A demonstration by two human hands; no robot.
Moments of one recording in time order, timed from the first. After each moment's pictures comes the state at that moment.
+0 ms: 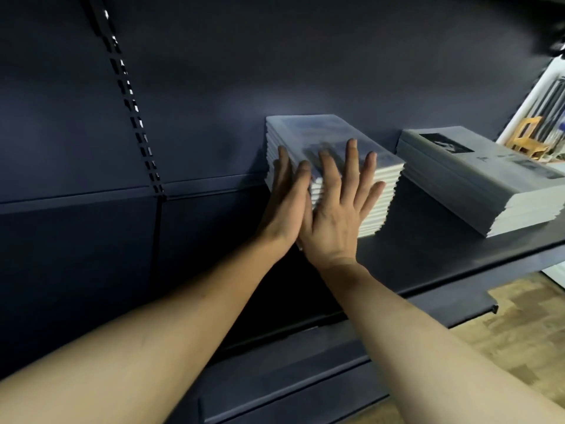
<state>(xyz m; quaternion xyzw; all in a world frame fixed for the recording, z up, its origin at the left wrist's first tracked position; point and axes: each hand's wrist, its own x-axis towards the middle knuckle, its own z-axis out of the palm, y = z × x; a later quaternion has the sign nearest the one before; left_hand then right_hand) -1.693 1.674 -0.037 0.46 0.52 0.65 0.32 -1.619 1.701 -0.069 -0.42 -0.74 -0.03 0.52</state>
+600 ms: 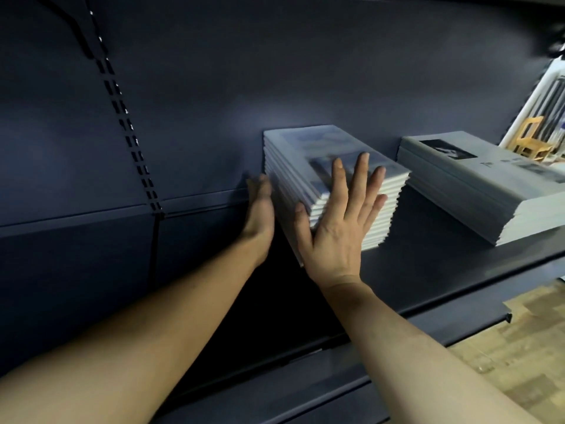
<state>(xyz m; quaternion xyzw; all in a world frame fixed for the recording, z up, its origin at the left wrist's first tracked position) -1.737 1.709 -0.061 0.32 0.56 0.66 0.39 -1.620 1.701 -0.067 -0.41 -0.72 -0.01 0.55</state>
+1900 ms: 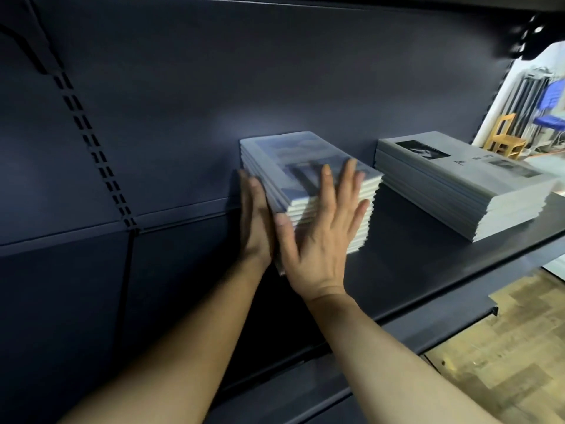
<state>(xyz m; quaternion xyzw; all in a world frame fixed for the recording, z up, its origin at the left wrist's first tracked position) -1.710 1.713 -0.070 0.47 0.52 0.65 0.29 -1.610 1.695 -0.067 -0.40 -0.70 0.01 0.59</state>
